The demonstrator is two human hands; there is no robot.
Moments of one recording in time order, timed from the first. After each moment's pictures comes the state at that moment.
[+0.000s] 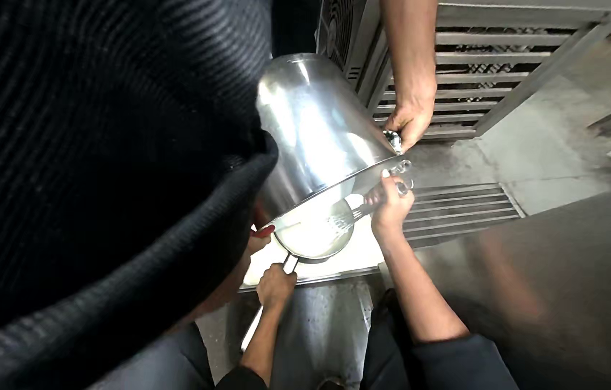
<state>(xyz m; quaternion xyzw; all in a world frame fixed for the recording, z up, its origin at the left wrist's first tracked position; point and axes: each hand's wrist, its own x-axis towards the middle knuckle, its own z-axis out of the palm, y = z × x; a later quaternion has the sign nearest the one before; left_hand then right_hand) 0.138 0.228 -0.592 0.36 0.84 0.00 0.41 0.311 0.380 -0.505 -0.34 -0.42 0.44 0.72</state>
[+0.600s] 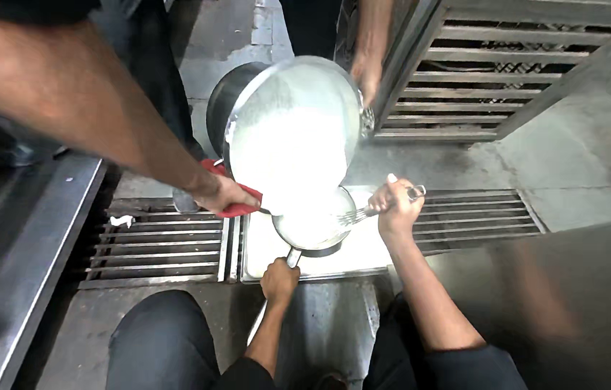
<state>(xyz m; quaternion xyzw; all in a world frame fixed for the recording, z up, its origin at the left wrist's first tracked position) 0.130 0.230 -0.593 0.34 0.85 -0.01 0.41 0.298 0.372 -0.505 -0.28 -0.47 0.49 0.68</state>
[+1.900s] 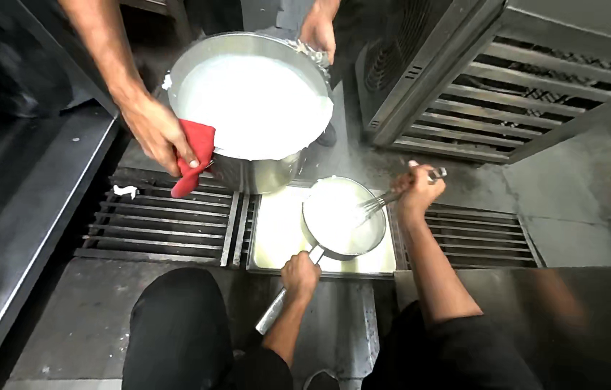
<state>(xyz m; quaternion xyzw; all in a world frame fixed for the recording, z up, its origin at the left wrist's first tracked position) 0.138 0.238 -0.587 0.39 0.81 0.00 0.44 0.276 0.422 -0.522 -0.38 -0.51 0.41 0.65</state>
